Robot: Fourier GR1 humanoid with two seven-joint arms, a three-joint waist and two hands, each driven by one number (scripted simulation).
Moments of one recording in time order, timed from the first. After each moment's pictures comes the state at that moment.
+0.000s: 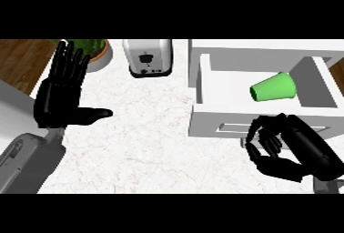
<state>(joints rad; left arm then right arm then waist) -0.39 0.50 -0.32 -1.41 0.84 0.26 -0.35 -0.08 -0.34 0.13 -1.88 0.43 0.33 -0.05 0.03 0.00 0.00</state>
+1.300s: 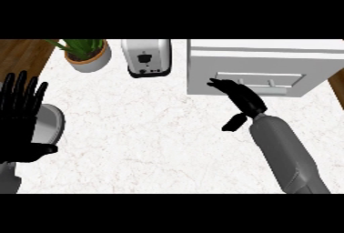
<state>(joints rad) -0.09 0.55 -0.06 -1.46 0.82 -0.07 -0.36 -0.64 -0.18 0.10 -0.72 0.80 0.01 -0.41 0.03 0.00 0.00</state>
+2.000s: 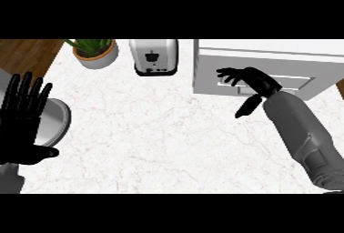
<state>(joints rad) -0.09 0.52 -0.04 -1.45 0.80 -0.14 -0.36 -0.90 -0.28 -0.01 -0.34 0.77 0.10 -0.65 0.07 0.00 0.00</state>
